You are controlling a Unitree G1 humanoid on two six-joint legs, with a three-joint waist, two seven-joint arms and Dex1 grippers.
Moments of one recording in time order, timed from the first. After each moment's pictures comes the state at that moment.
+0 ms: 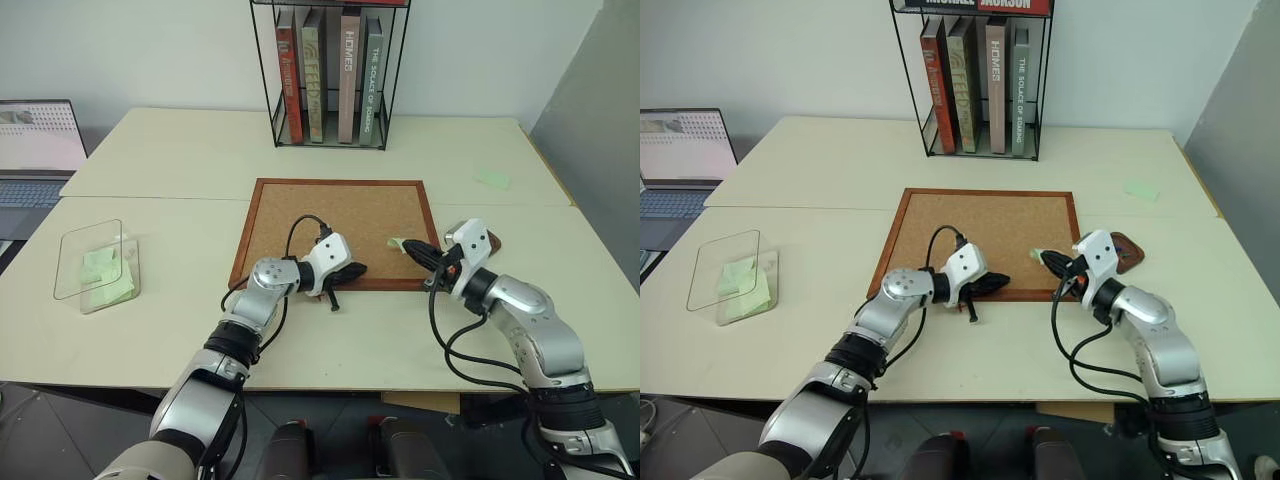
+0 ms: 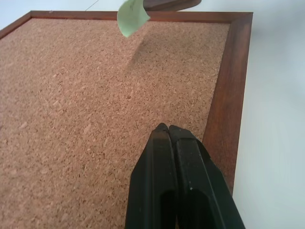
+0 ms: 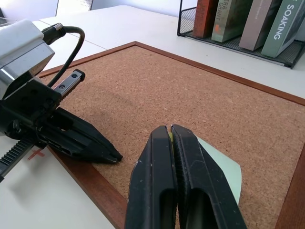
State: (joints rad) left arm -0.64 0.26 -0.24 0.52 -0.04 0.03 -0.94; right arm -0.30 -0.41 0.02 -0.18 0.30 0.39 0.61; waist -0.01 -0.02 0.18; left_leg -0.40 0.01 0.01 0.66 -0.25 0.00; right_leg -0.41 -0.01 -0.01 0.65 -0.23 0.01
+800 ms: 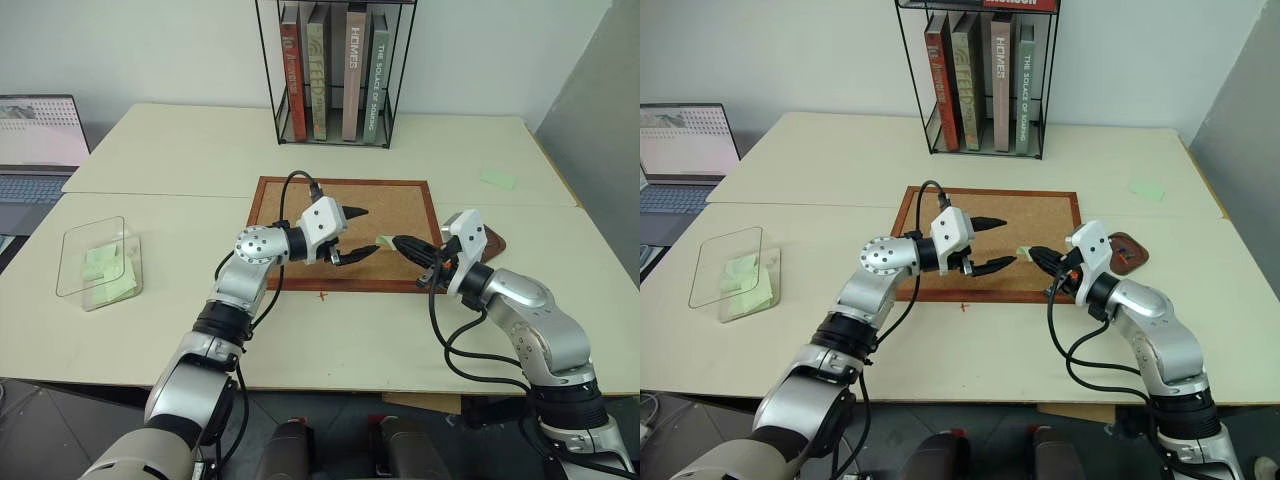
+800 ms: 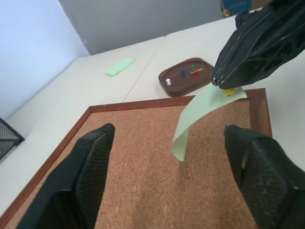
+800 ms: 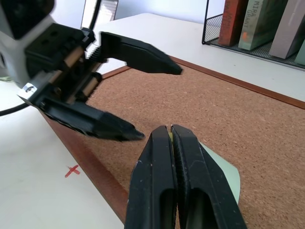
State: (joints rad) left arm -0.79 0.28 -0.21 0.59 -0.02 -0.27 -0.97; right arm -0.33 -0.41 0.02 -0.30 0.39 0.56 0.61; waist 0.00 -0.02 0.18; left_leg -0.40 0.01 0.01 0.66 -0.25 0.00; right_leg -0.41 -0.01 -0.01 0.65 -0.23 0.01
